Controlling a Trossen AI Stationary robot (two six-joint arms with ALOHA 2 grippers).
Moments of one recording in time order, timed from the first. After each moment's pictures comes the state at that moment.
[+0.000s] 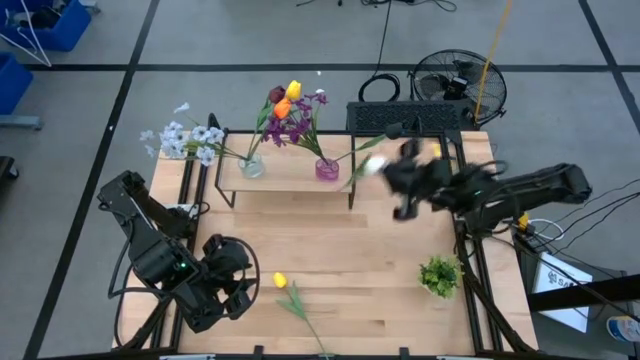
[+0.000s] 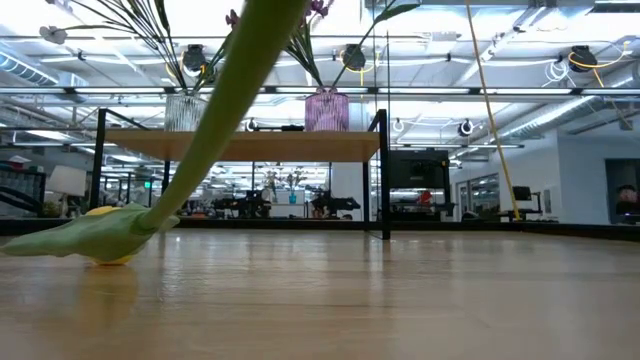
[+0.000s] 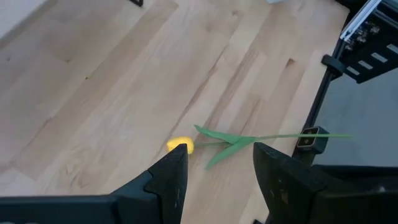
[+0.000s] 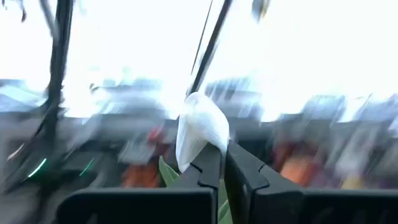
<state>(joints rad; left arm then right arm) -0.81 1.57 1.74 -1.36 -0.53 -1.30 0.12 1.09 0.76 0.90 0.24 -0.08</state>
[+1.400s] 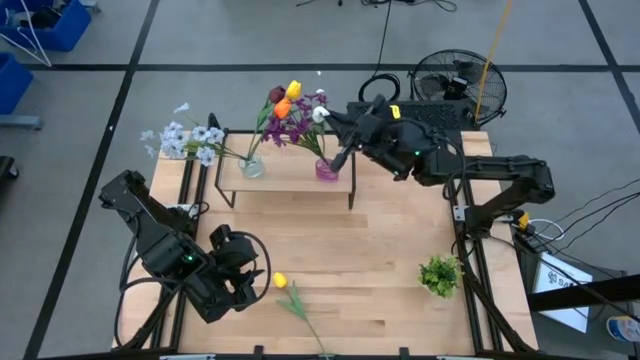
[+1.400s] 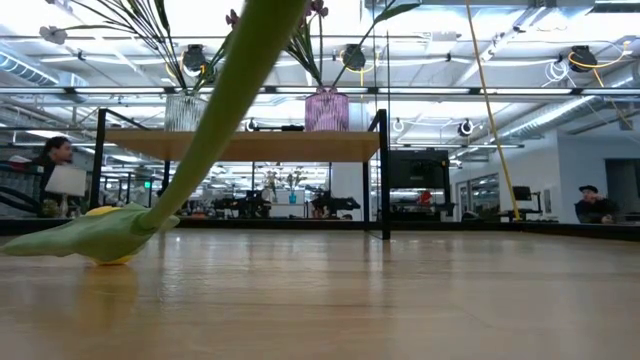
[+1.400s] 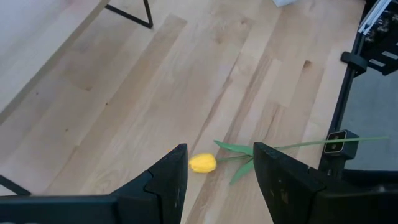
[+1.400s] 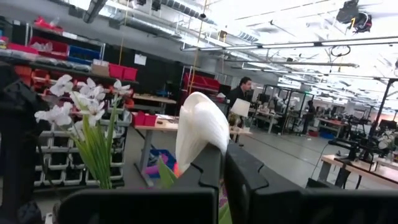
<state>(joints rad) -0.74 1.57 1.74 -1.37 -0.55 -1.14 -0.08 1.47 1.42 0.32 0.45 -0.30</state>
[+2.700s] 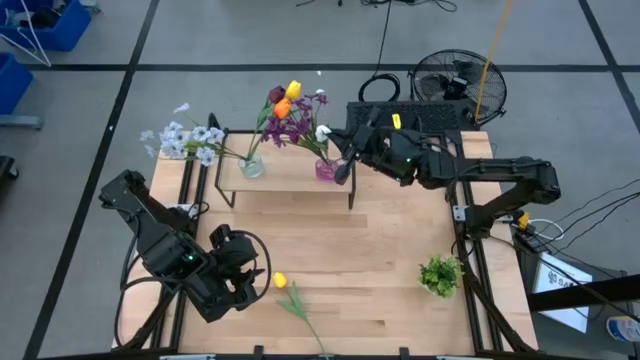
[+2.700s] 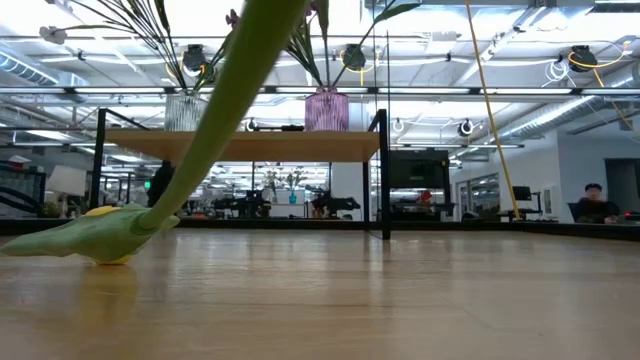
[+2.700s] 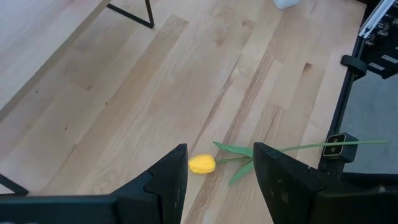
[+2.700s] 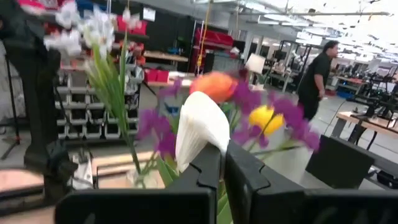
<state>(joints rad) -0.74 1.57 1.74 -1.36 -0.55 -1.15 -0.08 1.43 1.33 0.14 0.44 -0.17</state>
